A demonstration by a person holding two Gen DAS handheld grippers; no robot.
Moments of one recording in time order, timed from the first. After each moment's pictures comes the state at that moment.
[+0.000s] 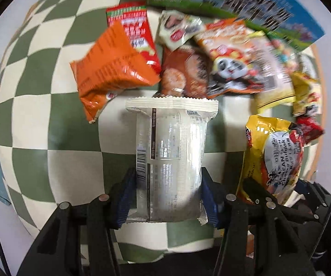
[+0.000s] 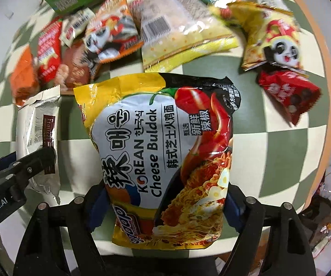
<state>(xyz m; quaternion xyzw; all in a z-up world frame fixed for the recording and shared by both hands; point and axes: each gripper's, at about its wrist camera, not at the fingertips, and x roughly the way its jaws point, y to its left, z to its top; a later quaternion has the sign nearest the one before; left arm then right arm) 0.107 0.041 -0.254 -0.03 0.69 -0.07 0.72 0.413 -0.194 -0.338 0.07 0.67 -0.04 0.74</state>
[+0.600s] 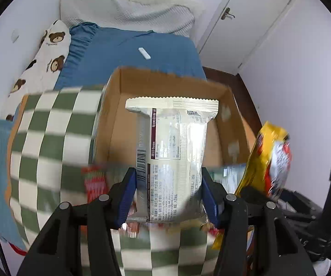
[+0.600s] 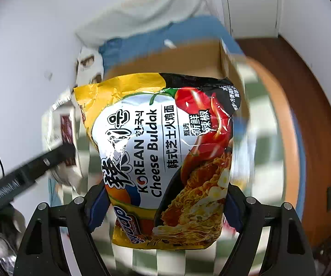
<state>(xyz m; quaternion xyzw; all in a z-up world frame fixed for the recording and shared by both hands) 0.362 -0.041 -0.074 -0.08 0.56 -0.10 0.82 0.416 -0.244 -0.120 0.15 0.54 0.04 0.83</state>
